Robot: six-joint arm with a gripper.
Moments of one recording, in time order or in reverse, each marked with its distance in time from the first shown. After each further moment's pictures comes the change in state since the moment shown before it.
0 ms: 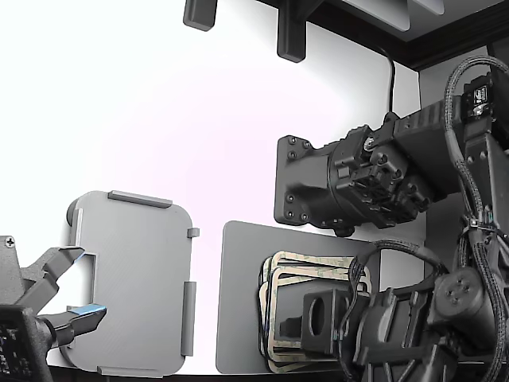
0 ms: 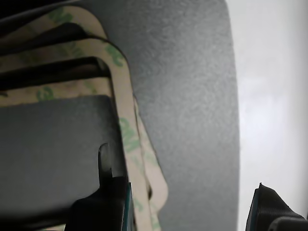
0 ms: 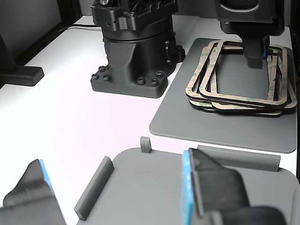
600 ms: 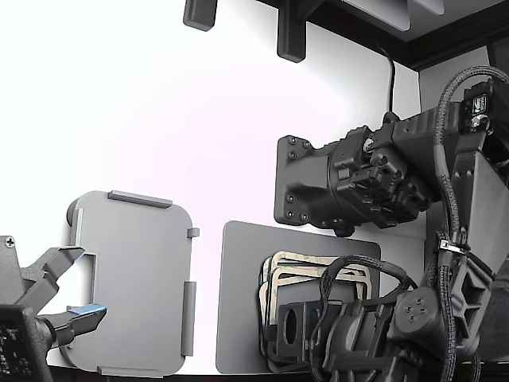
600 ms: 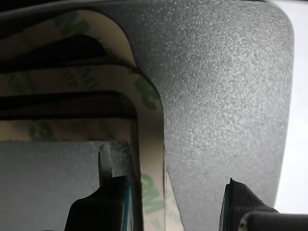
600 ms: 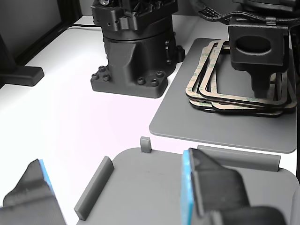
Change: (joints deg) arm 1.1 -3.7 9.0 -10.8 -0.8 -1.4
